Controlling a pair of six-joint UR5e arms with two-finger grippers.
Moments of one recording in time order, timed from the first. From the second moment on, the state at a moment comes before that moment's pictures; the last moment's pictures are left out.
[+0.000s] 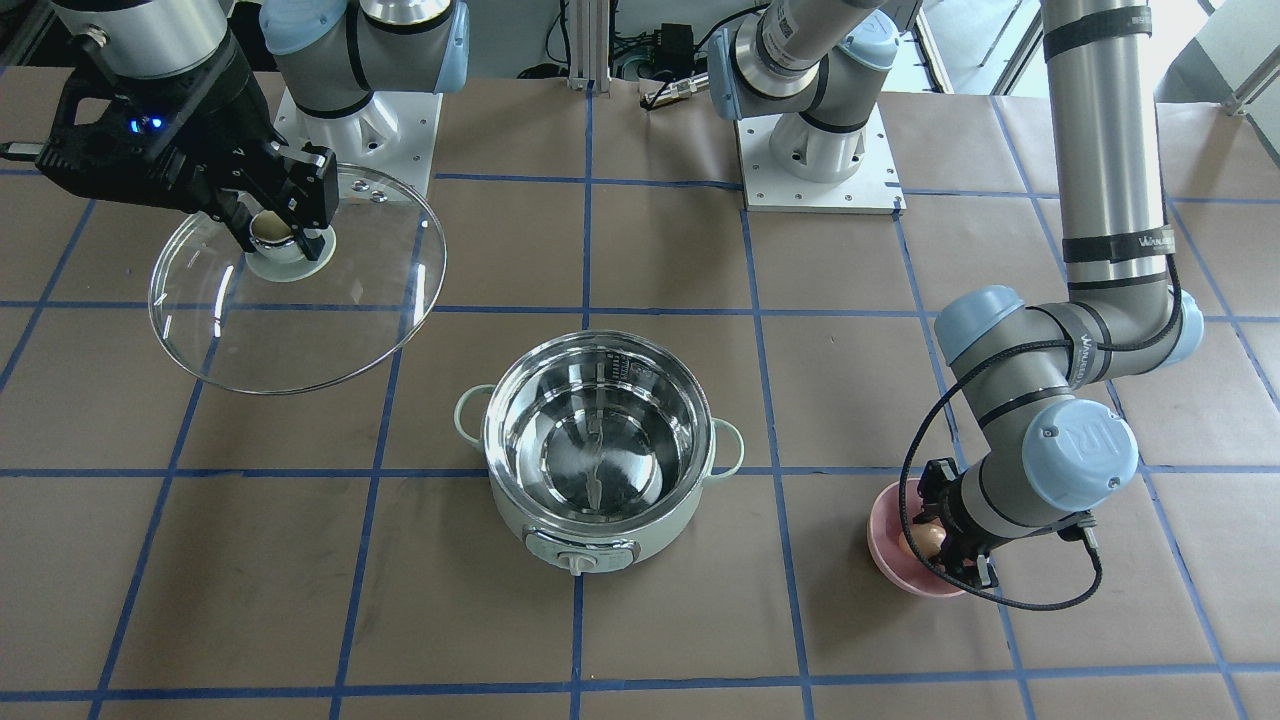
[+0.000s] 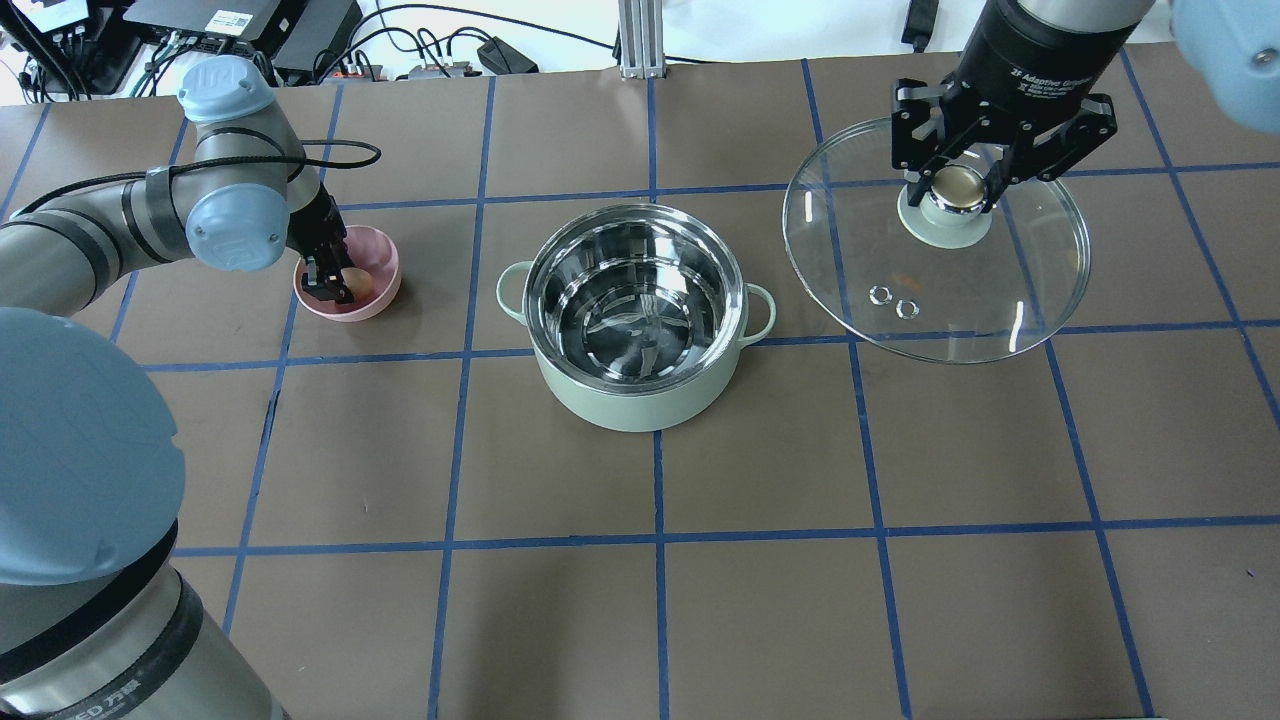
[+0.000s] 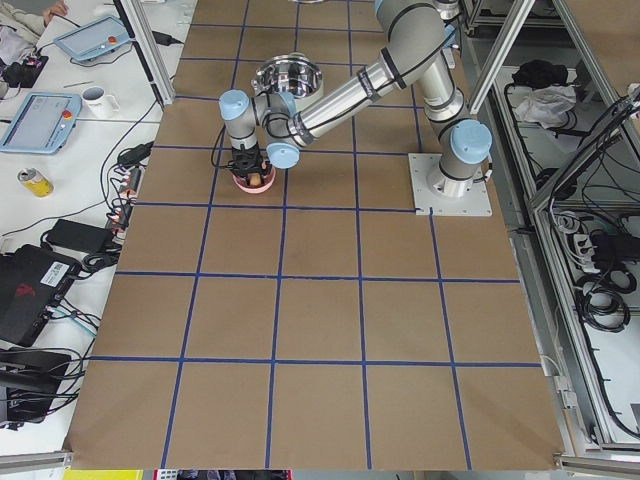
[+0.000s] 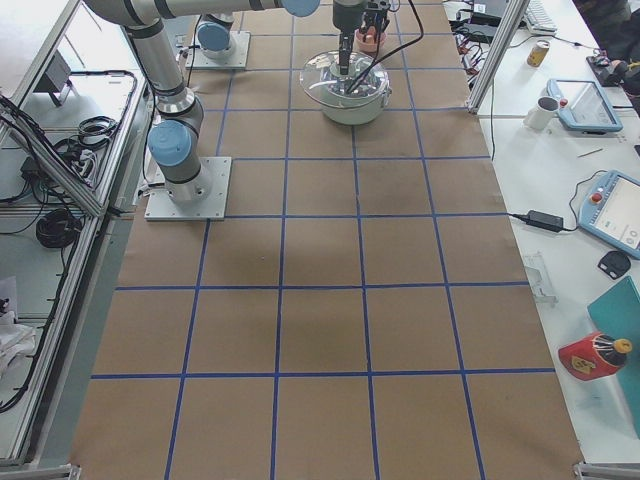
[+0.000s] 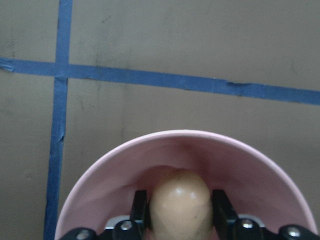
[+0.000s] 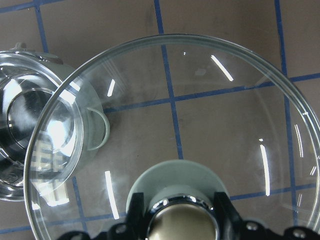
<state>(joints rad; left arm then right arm) -1.36 -2.14 -1.61 -1.00 1.65 -1.49 1.57 -1.58 1.49 -1.51 -1.55 0.15</state>
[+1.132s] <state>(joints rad) -1.36 -2.05 -1.59 -1.00 1.63 -1.47 1.57 -1.58 1.49 -1.51 -1.55 0.16</state>
